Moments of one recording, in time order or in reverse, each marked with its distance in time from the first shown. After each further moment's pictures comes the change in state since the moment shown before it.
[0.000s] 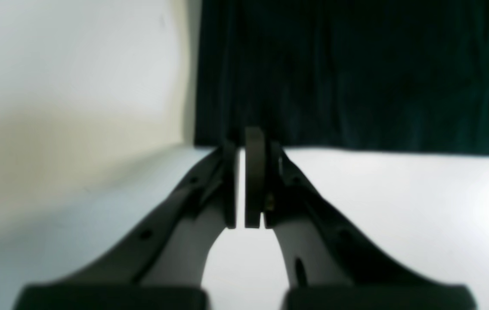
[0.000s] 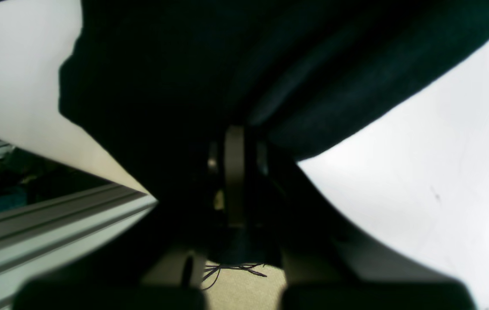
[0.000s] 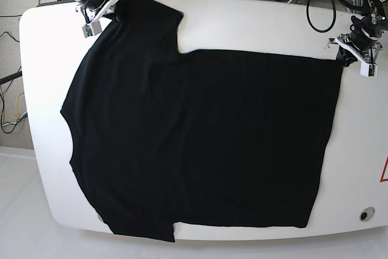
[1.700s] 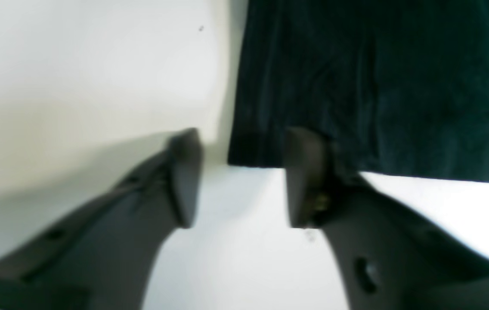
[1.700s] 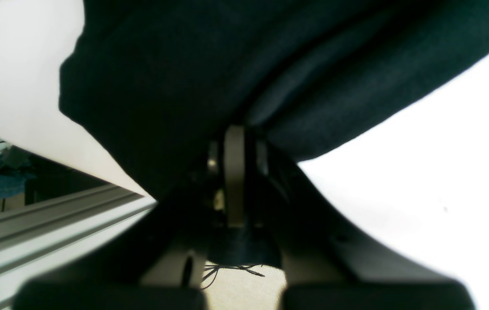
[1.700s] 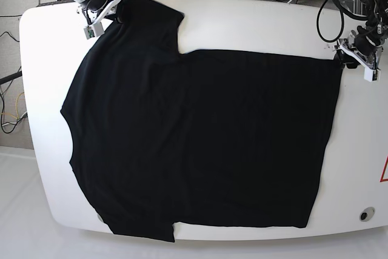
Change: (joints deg) left arm -6.4 -0.7 -1.0 -9.3 -1.6 -2.9 4.6; right arm 0.5 0.0 -0.6 0.0 -0.7 0.0 -0.2
